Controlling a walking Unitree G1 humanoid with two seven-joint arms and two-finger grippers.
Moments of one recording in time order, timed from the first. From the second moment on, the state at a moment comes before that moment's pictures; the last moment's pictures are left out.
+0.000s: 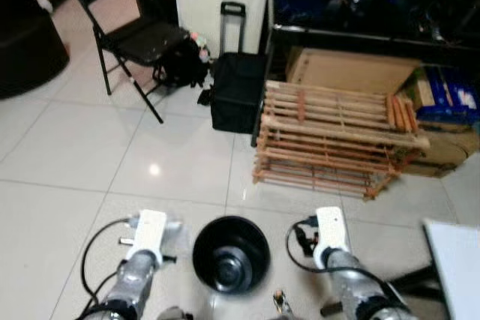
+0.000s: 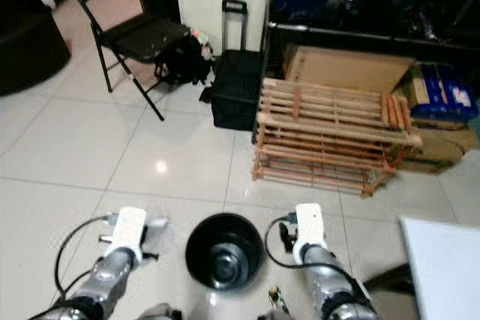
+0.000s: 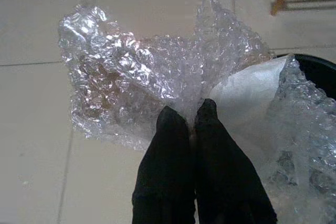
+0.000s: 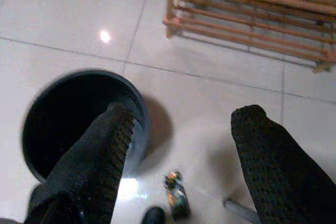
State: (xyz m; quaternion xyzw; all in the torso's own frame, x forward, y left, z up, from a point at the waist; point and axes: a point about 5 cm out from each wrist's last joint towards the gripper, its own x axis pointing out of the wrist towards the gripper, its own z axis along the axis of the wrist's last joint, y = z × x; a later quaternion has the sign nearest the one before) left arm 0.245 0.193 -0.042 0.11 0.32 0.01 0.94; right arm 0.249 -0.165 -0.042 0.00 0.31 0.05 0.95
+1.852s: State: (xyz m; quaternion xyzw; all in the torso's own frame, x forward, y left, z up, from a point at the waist) left arm 0.260 0.178 -0.033 0.11 0.29 -0.01 0.95; right arm 0.249 -0.165 -0.042 0.00 0.31 0.05 0.95
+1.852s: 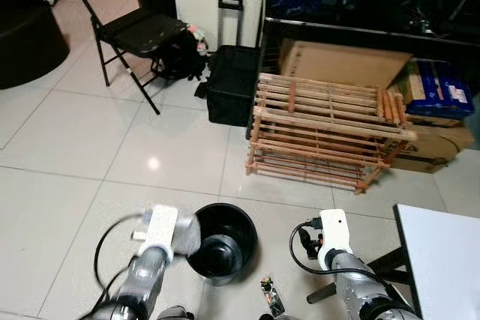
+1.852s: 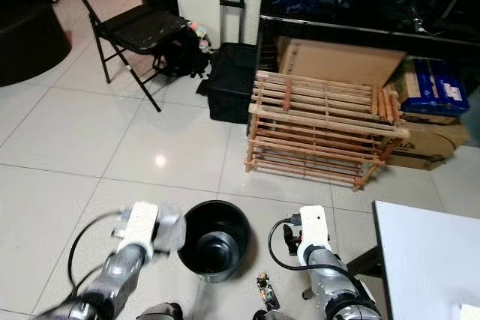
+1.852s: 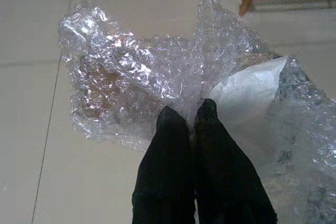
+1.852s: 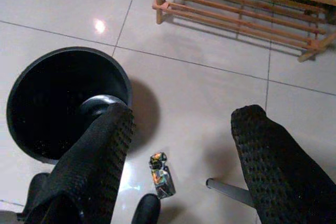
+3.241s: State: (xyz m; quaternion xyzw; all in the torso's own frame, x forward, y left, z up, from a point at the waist) left arm 0.310 0.079 0.015 0.13 0.22 -0.18 0.95; right arm 0.219 -0.188 -0.056 -0.01 0.32 0.03 0.95
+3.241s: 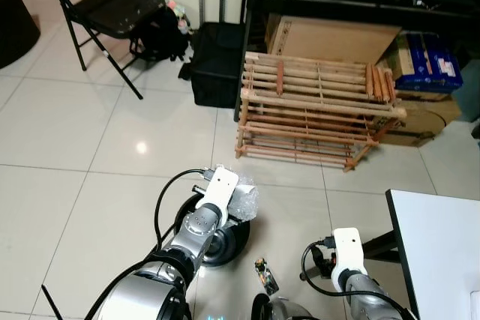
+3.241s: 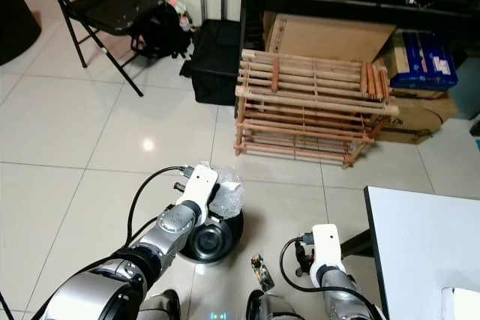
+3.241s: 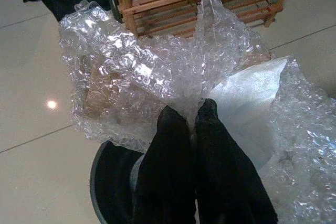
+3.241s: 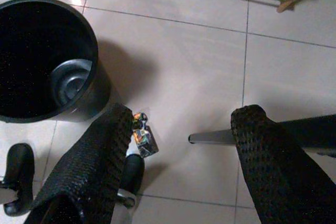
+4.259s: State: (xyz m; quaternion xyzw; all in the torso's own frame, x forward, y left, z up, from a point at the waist) left arm 0.314 0.082 0.018 0.13 0.21 -0.18 0.95; right arm 0.221 -0.186 -0.055 -0.01 0.32 0.03 0.95
